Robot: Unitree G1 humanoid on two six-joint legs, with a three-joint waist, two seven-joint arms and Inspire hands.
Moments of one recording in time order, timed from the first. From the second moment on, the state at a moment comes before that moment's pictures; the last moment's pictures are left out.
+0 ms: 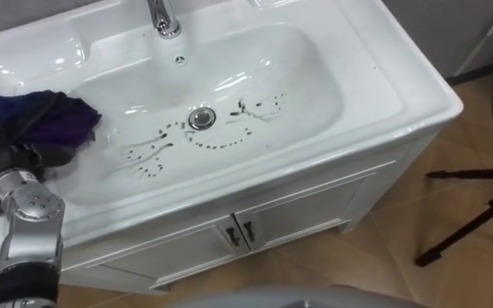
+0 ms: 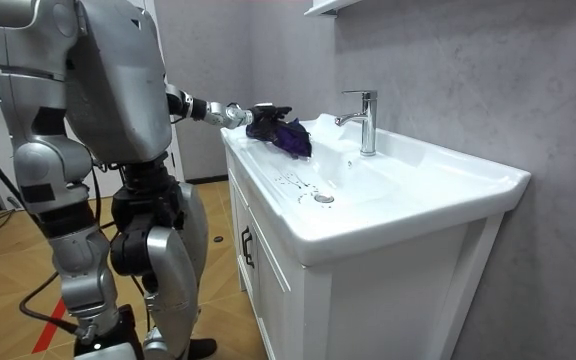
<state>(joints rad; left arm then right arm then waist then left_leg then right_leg) 0.02 0.36 0.23 0.47 0.21 0.07 0.48 0.13 -0.30 -0.02 1.27 -0.29 0.15 0.14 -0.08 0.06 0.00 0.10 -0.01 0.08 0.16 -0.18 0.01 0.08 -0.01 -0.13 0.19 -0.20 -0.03</state>
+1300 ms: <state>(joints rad) -0.02 0.43 0.20 0.75 0.32 0.01 0.35 0.08 -0.31 -0.04 1.29 -0.27 0.20 0.17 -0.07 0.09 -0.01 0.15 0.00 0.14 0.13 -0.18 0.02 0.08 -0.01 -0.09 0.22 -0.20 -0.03</state>
